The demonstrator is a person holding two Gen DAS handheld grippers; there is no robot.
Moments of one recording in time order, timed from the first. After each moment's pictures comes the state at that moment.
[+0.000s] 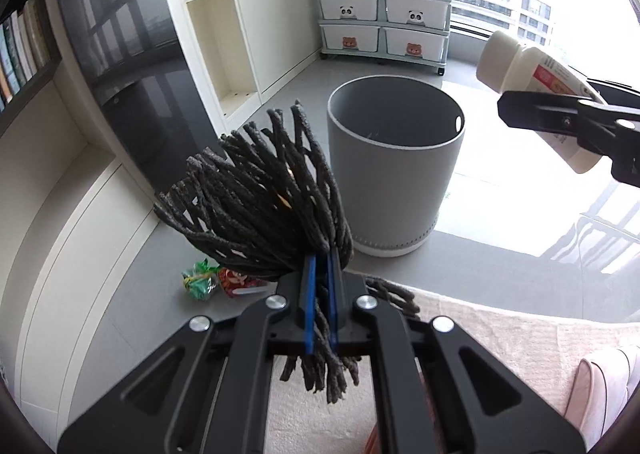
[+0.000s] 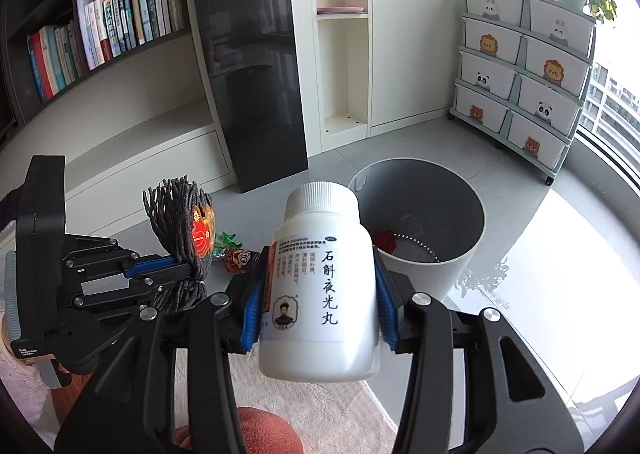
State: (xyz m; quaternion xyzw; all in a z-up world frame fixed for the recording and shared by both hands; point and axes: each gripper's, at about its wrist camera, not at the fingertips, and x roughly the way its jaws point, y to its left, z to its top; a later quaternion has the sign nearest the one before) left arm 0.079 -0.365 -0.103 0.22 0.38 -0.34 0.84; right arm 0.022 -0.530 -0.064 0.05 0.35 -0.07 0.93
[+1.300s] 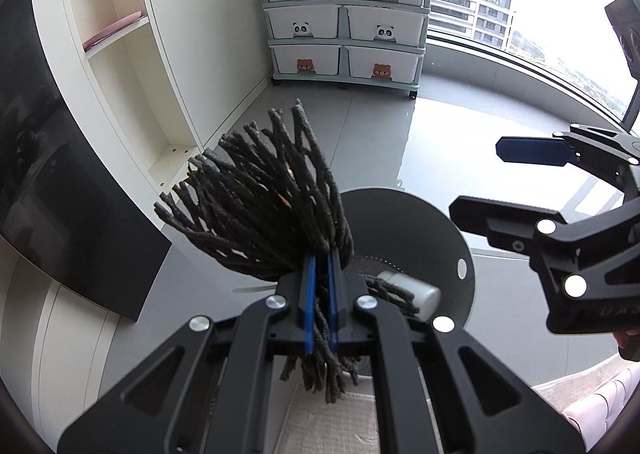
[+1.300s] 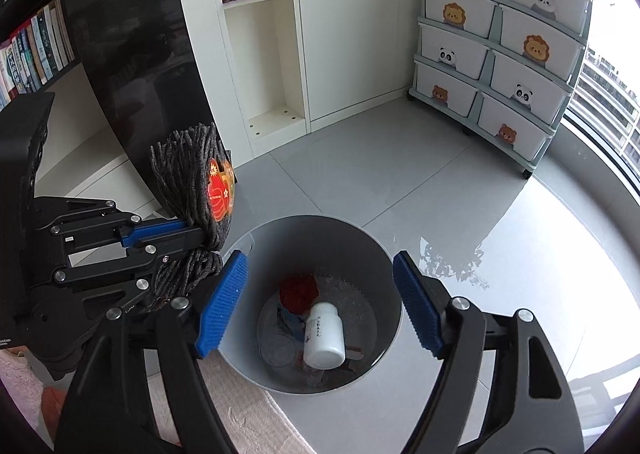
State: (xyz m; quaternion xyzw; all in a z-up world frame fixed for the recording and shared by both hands) left arm 0.216 -0.563 -0.075 0.23 0.38 -0.41 0.80; right arm 0.152 -0.695 -0.061 0.07 0.40 -0.12 0.91
